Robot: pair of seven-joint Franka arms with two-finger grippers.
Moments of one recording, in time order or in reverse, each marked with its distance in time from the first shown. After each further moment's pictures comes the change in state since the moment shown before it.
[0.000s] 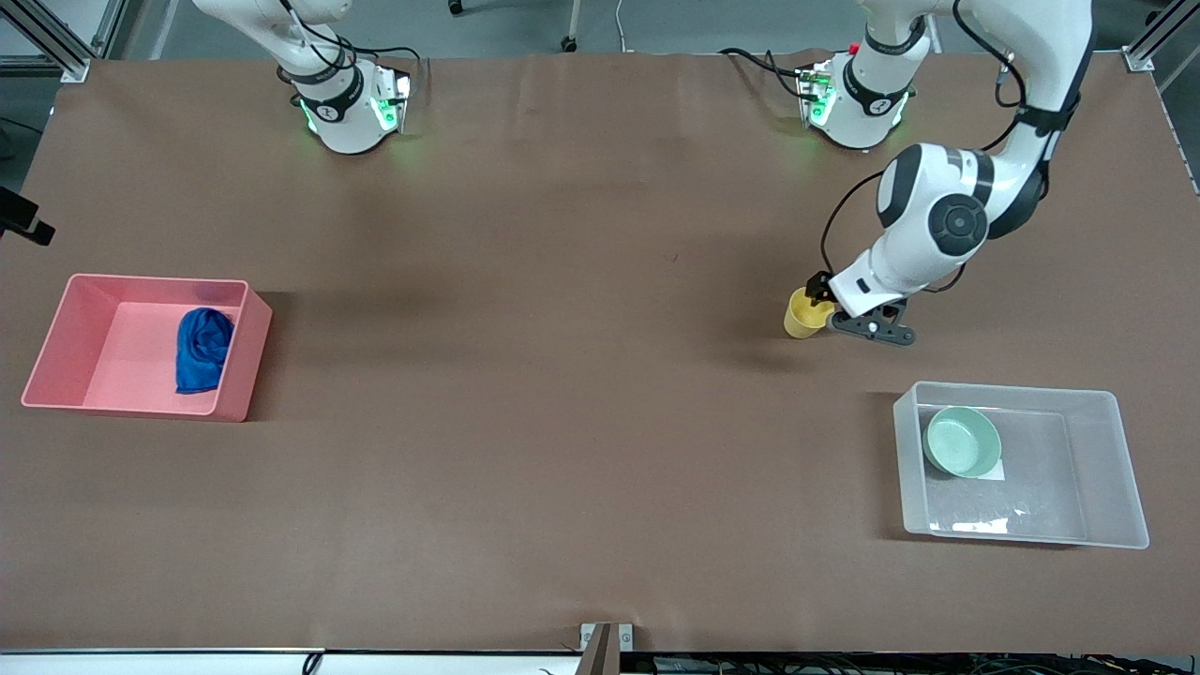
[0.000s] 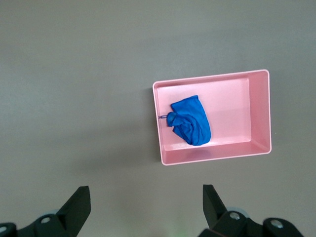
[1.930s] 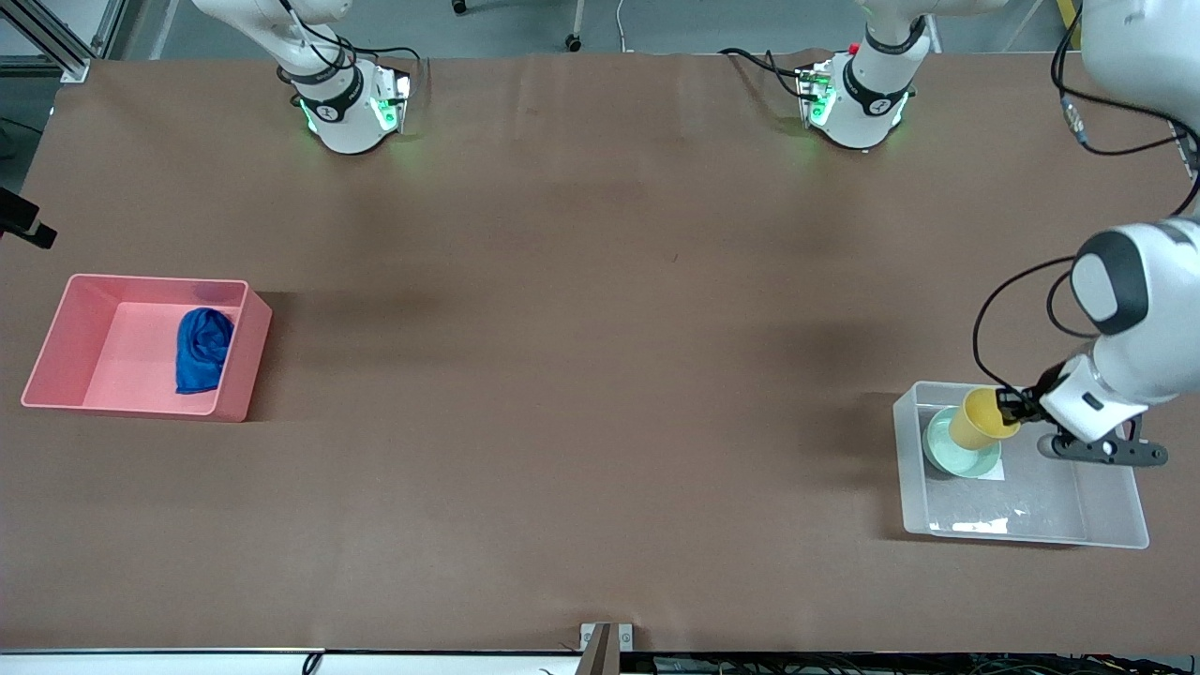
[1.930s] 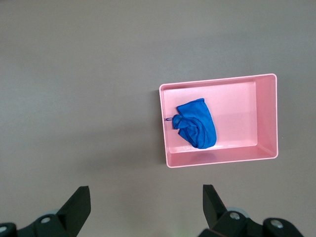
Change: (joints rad) left arm 0.017 0.320 0.361 0.740 -0.008 -0.289 0.211; right arm 0.001 0.000 -0.001 0.000 0.024 0.003 -0.014
